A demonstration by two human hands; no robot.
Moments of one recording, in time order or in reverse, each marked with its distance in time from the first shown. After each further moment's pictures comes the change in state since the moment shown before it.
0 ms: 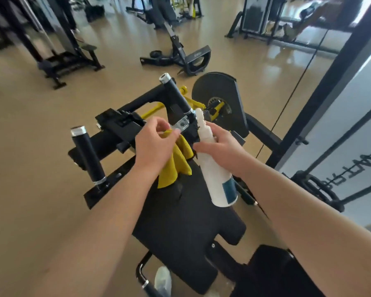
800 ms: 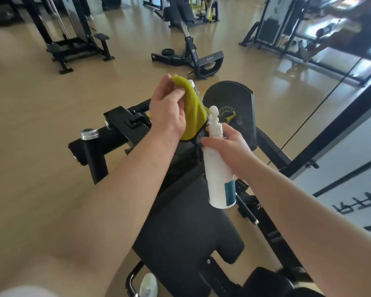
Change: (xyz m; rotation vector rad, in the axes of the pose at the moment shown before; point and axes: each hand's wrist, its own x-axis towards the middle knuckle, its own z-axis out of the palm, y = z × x) left_hand 0.118 0.022 0.013 -1.477 0.159 -0.396; right_hand 0.063 -0.022 0.018 0.115 0.059 0.010
